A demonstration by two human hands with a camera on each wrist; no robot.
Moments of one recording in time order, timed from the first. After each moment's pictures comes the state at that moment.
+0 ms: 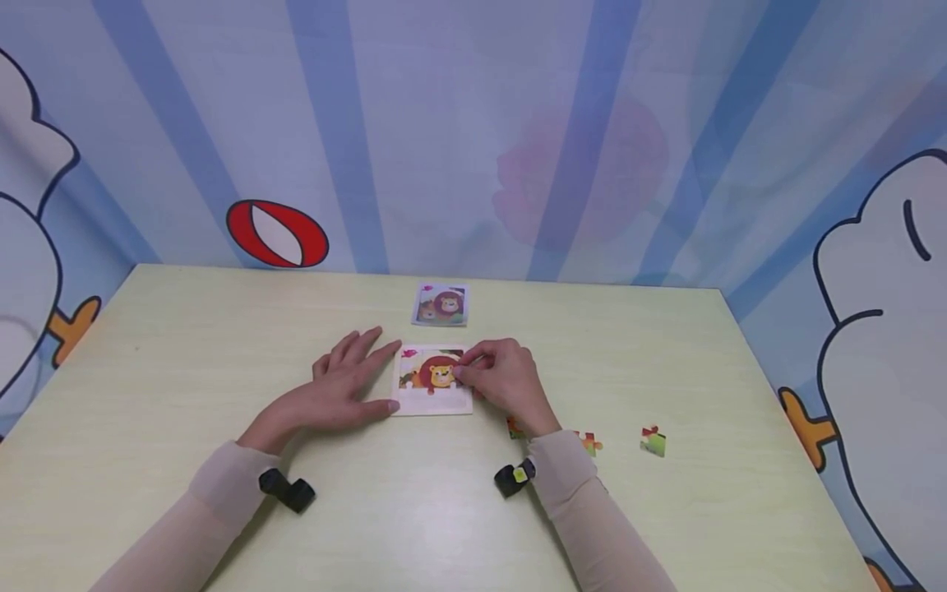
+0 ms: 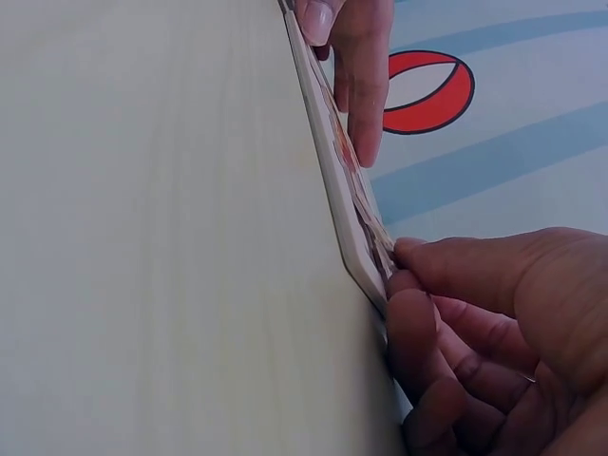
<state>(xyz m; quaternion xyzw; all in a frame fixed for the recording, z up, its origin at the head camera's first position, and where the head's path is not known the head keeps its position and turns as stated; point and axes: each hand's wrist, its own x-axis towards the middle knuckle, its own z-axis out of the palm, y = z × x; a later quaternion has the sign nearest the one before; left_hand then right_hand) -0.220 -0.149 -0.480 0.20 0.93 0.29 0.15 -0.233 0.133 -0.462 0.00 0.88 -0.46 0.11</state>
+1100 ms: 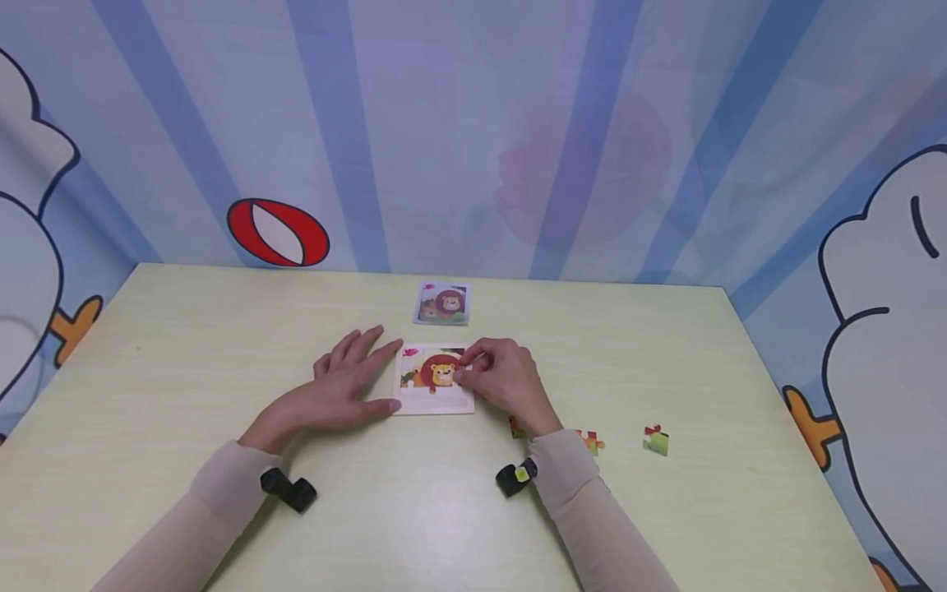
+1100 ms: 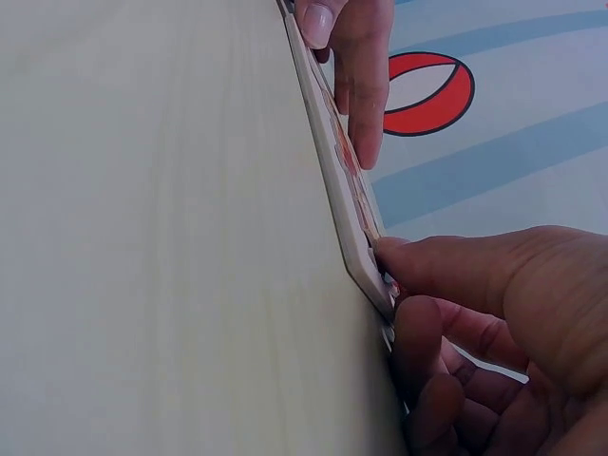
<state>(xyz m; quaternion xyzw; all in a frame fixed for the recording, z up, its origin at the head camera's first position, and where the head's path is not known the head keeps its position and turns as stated) -0.216 -0.150 -0.471 0.21 0.92 0.29 0.15 -0.232 0.133 -0.463 -0.03 0.90 -0.43 0.10</state>
